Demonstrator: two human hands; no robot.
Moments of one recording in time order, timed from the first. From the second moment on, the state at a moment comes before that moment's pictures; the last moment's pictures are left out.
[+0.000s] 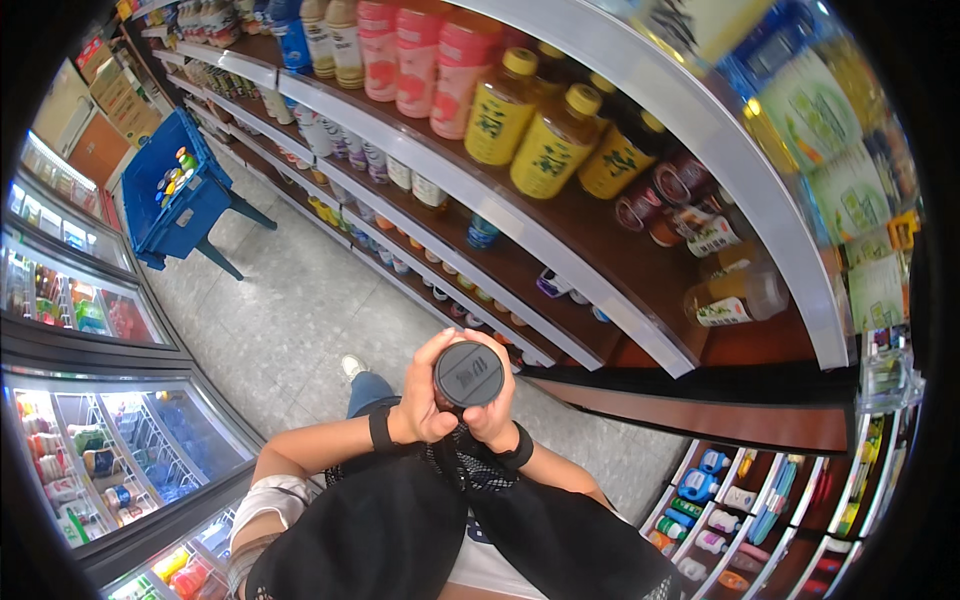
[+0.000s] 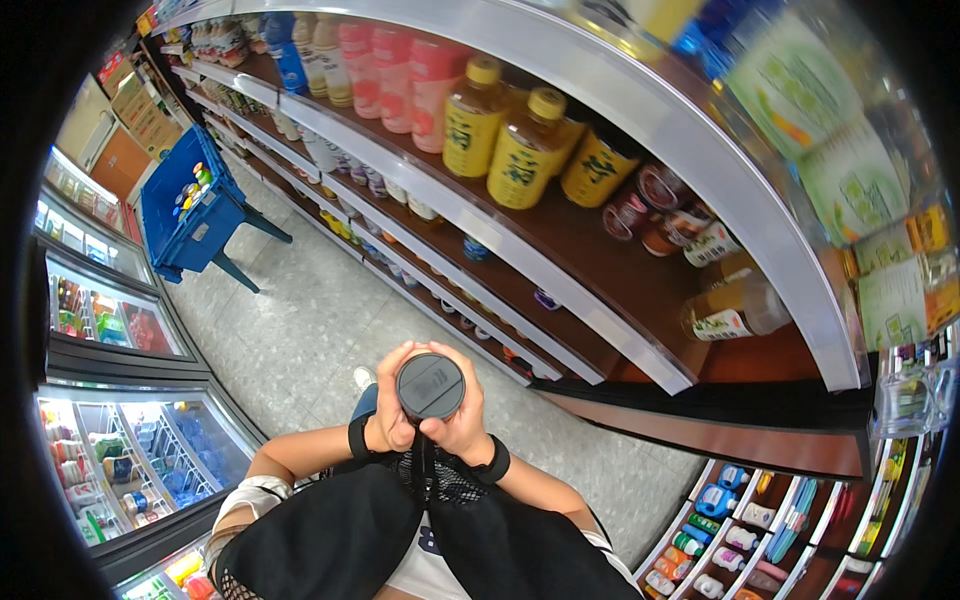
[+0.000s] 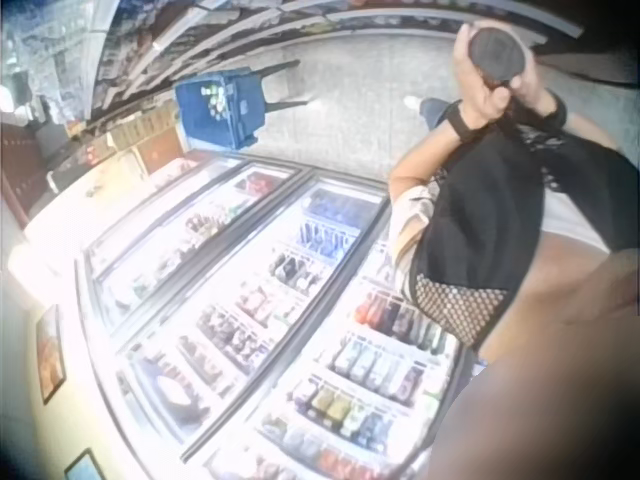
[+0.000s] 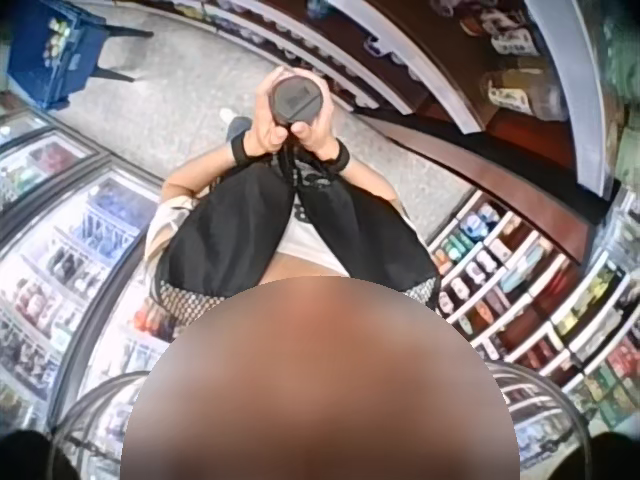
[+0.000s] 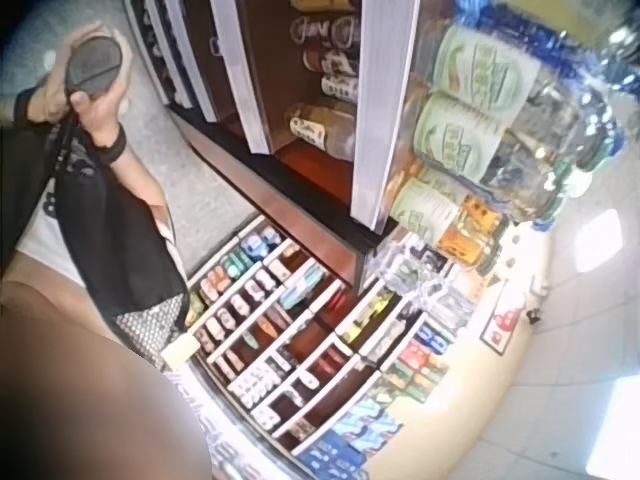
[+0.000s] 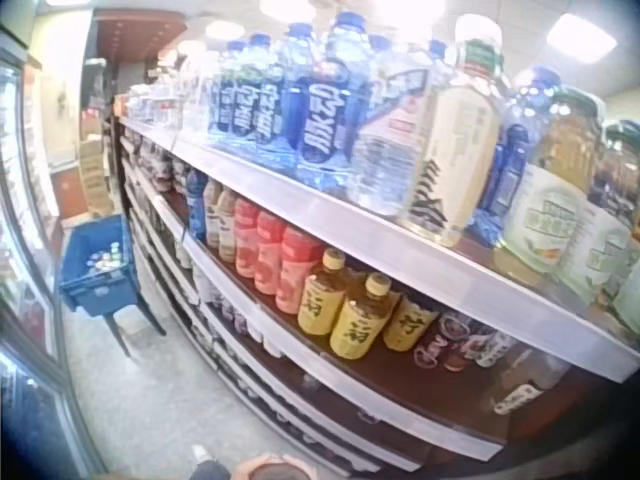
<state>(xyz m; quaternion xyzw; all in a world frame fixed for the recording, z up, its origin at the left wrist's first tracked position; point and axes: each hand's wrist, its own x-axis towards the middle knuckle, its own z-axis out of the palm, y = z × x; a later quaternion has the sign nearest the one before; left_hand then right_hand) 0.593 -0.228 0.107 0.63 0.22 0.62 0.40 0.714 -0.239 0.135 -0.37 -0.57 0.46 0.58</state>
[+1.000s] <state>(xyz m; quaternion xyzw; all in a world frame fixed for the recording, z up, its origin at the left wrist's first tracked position) 0.353 -0.192 0.099 0.48 0.35 0.78 0.17 0.442 -0.131 0.148 -0.18 -0.72 0.52 0.42</state>
